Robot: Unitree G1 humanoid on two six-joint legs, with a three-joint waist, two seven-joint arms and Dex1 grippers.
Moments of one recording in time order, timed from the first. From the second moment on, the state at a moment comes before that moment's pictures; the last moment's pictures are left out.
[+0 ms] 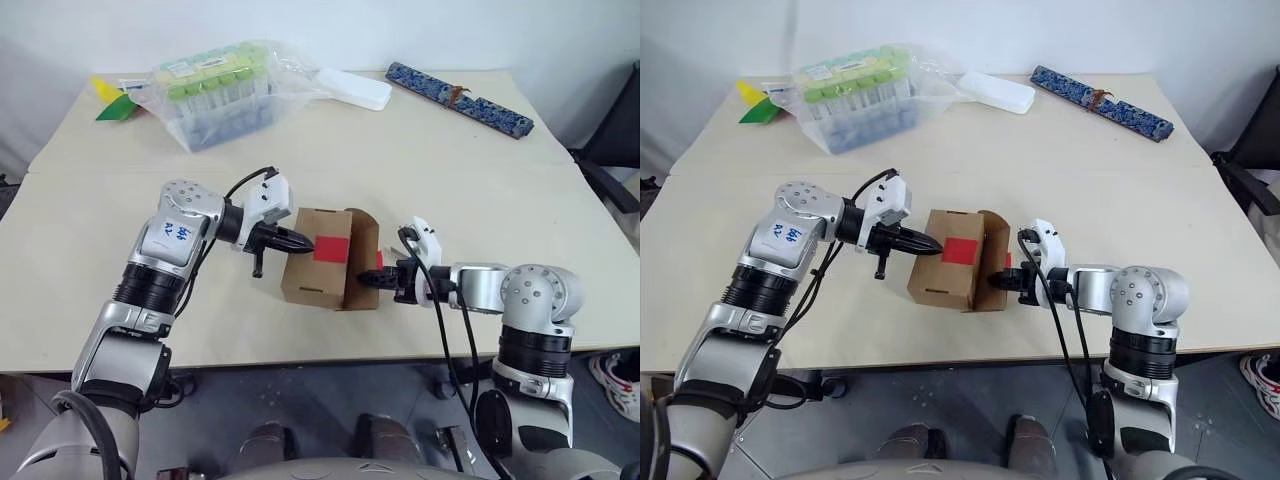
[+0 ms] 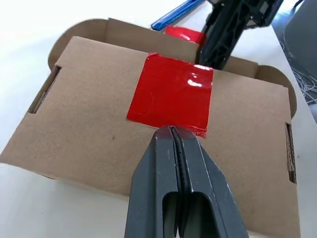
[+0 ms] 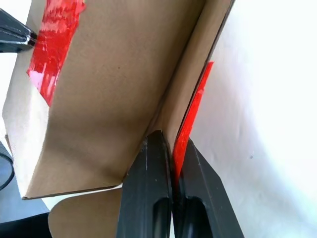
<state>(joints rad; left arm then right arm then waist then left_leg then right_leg) -0.92 0.54 -0.21 0.36 -0.08 0.39 -1.31 -0.66 -0.27 -0.29 -0.15 0.76 1.61 0.27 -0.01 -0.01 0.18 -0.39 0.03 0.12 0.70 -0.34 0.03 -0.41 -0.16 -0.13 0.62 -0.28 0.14</state>
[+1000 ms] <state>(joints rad) -0.81 0.52 -0.21 0.33 -0.07 0.45 -1.22 -0.83 -0.54 -0.08 -0.19 1.81 1.37 -0.48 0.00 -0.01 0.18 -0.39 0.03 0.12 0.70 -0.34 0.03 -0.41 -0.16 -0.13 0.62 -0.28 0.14</state>
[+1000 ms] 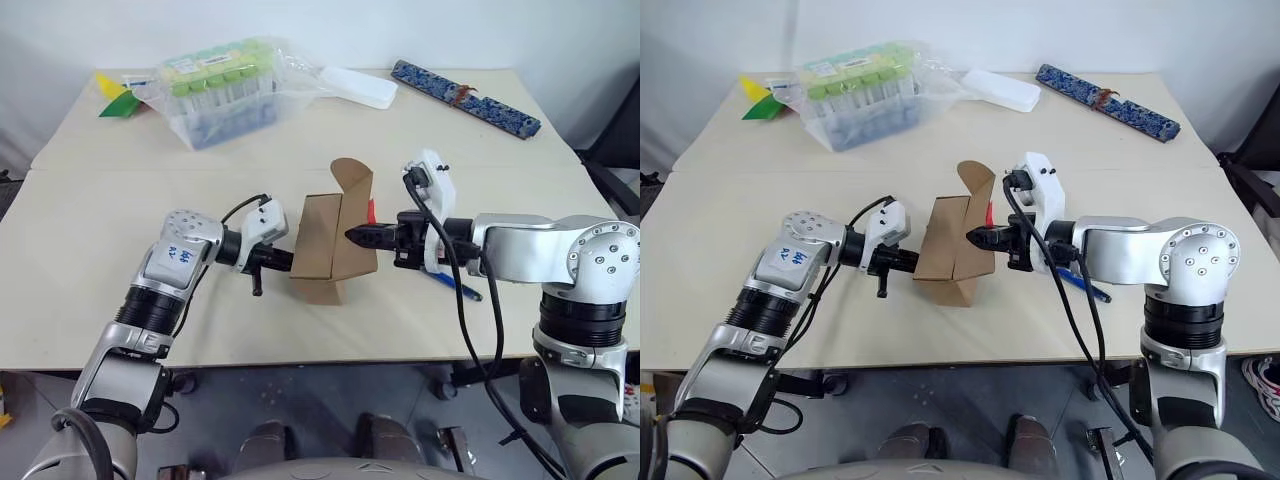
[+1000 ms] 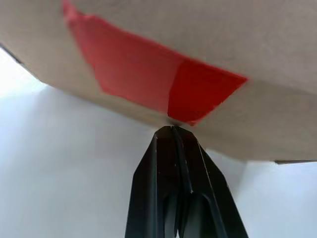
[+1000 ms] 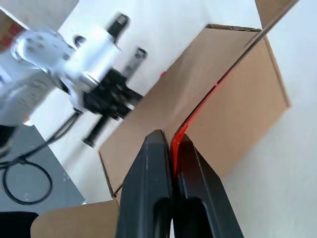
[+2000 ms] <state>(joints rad) -0.99 0.66 -0.08 0.29 -0.27 0.61 -1.33 -1.04 -0.76 0.15 -0.11 1.27 1.44 0.14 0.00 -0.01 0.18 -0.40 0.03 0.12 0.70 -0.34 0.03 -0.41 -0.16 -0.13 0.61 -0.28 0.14</state>
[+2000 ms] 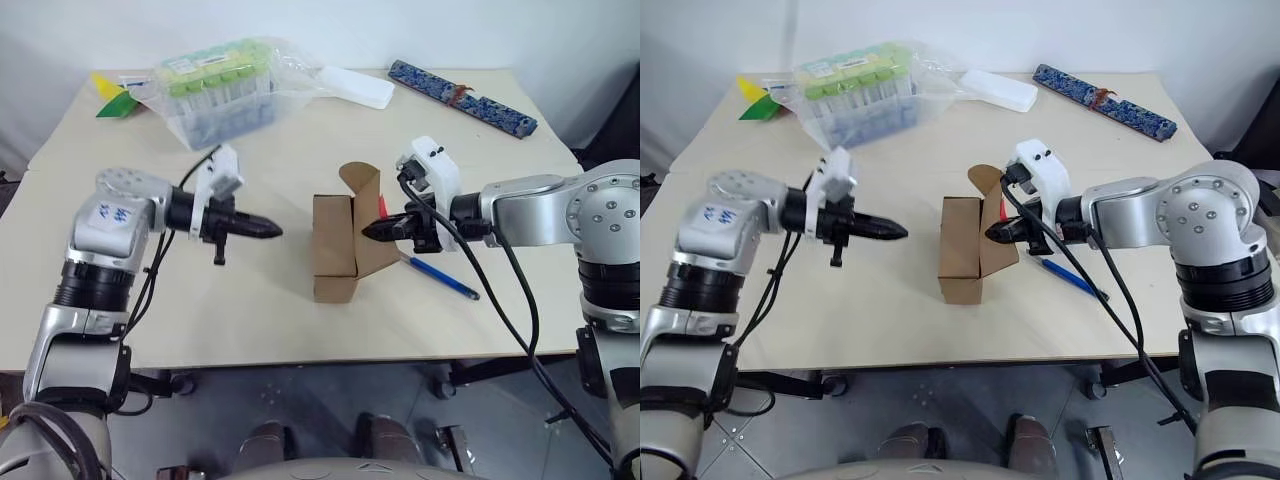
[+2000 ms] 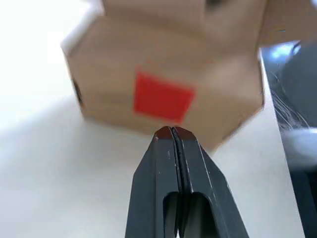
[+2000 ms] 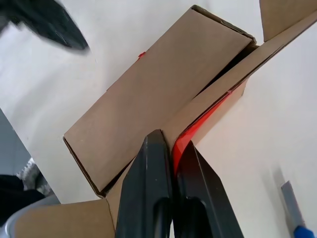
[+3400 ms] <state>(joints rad) -0.86 0.62 -0.25 0.33 -0.14 0.45 -1.34 -0.94 -0.77 0.14 -0.23 0.91 1.61 0.33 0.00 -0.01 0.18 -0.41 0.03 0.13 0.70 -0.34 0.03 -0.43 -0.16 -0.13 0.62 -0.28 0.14</state>
